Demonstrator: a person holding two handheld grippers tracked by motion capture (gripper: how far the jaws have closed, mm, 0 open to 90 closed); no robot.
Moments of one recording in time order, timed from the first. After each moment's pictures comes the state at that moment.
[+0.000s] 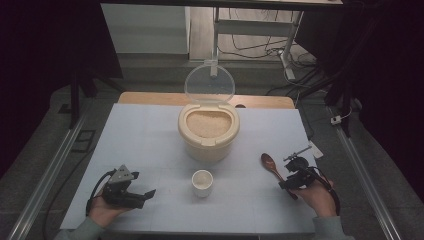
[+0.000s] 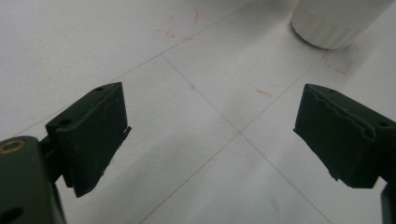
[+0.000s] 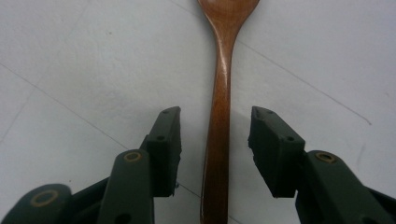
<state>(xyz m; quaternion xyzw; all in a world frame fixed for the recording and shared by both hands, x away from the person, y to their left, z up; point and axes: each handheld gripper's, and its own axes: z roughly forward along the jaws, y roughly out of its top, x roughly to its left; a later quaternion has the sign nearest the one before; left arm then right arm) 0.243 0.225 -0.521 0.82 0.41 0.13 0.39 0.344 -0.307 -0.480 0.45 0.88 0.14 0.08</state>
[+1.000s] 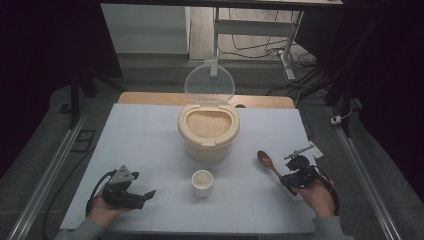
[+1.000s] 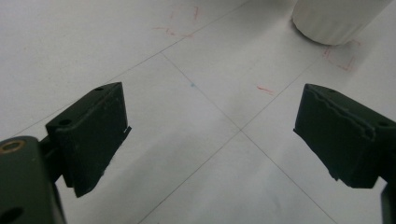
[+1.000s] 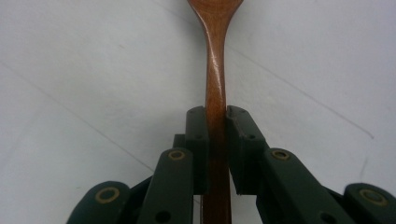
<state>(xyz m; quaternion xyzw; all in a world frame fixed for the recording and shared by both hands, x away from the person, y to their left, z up) 0.242 0.224 -0.522 0.82 0.40 0.13 0.39 0.342 -0.306 -0.469 0.44 0.88 0.18 0.08</state>
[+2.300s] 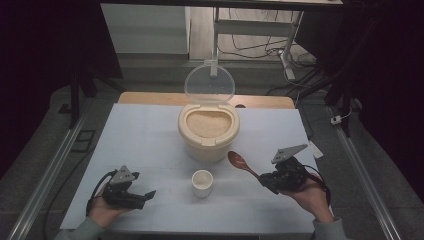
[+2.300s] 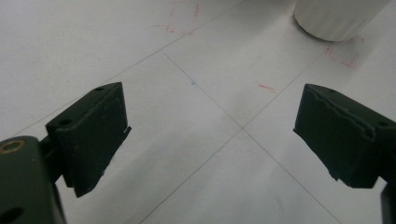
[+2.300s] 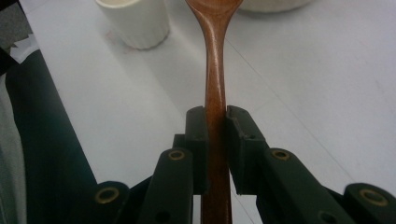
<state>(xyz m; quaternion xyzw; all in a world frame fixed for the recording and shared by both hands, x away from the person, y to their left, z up) 0.243 0.223 -0.523 0.82 0.40 0.13 0.38 0.310 -0.254 -0.421 0.26 0.92 0.30 0.05</state>
